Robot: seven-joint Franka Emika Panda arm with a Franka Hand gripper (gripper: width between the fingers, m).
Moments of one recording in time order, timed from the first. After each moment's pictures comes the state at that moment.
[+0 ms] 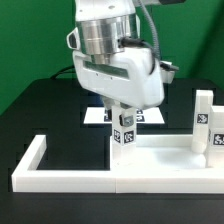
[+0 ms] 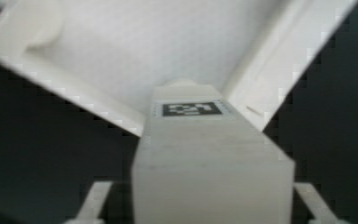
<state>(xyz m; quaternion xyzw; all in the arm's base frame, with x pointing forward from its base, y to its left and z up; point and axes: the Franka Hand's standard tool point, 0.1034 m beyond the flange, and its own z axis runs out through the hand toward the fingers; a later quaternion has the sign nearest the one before) 0.641 -0.065 0.109 -0.82 0.56 0.03 0.07</state>
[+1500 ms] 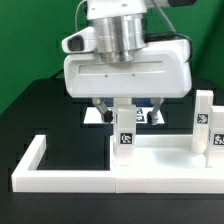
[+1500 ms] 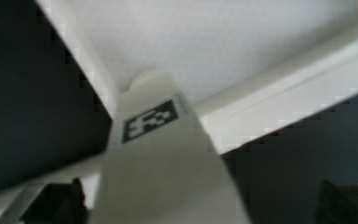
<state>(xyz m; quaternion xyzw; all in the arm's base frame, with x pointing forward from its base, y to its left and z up) 0.648 -0.039 0.112 -0.99 0.14 -0.03 0.05</state>
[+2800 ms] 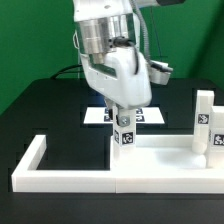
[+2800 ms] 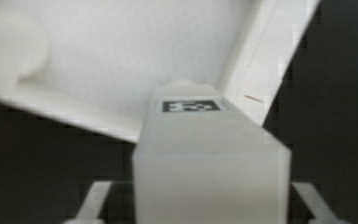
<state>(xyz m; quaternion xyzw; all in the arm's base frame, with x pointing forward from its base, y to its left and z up) 0.637 -0.061 0.109 -0.76 0.64 0.04 0.09</state>
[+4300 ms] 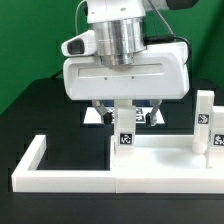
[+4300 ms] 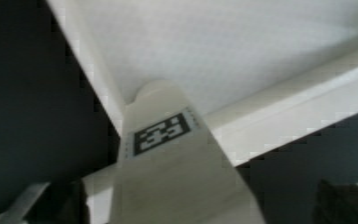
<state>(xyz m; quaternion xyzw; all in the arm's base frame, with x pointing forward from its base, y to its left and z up) 0.639 -0.050 0.104 -0.97 0.22 -0.02 0.06</state>
